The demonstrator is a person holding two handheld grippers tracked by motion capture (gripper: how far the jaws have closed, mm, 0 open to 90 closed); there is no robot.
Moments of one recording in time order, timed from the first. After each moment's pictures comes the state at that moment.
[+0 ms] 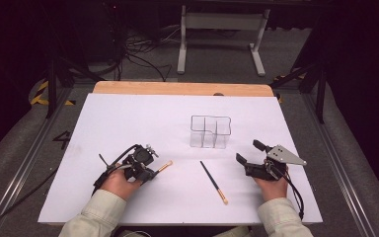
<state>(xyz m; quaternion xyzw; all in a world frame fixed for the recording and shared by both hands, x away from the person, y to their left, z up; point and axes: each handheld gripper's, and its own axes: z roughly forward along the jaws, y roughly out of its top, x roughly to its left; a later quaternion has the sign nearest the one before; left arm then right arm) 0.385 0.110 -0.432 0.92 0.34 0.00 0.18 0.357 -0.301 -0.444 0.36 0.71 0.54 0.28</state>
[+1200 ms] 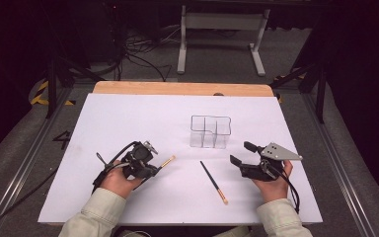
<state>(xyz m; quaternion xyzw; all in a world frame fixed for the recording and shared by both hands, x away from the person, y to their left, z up) 0.381 0.115 -0.413 0.92 0.32 0.01 0.24 0.350 -0.280 -0.422 0.34 0.74 0.53 0.23</state>
